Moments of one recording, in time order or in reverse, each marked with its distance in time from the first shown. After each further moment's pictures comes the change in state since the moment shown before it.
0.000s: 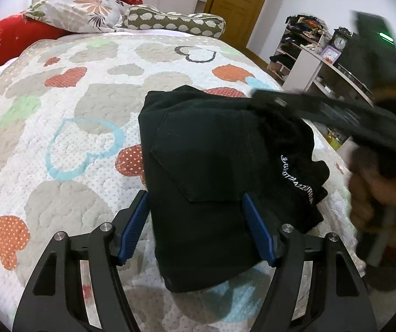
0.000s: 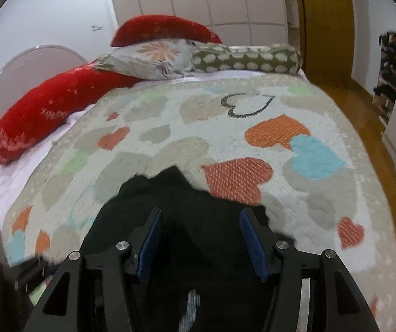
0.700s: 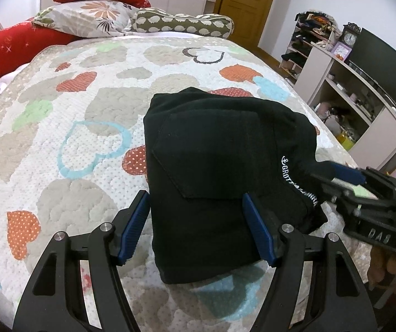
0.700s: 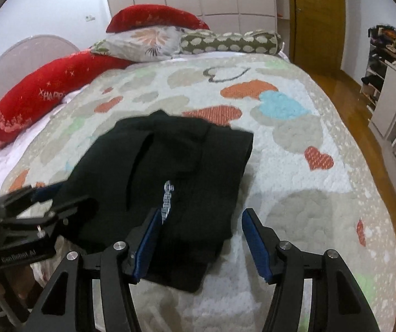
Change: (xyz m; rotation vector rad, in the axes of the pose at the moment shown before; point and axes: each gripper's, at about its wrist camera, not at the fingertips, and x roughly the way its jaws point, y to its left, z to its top) left arm -0.004 -0.012 -0.001 0.010 -0.003 0.087; right arm -0.030 -0.012 -0.074 0.021 0.074 -0.052
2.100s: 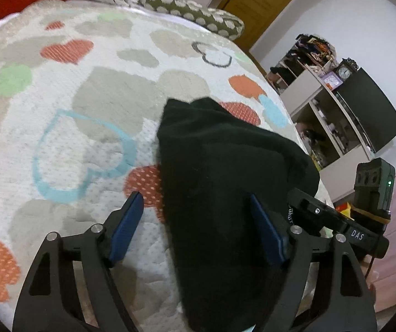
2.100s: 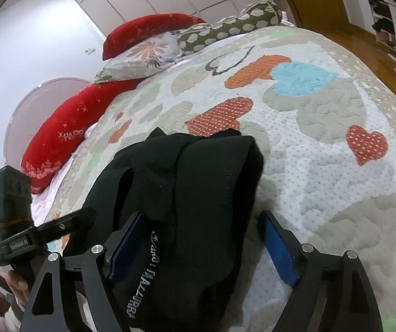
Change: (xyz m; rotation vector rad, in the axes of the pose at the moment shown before) left arm 0.037 0.054 0.032 -0.213 0.082 -0.246; right arm 0.055 -0.046 0.025 0.230 -0.016 0.303
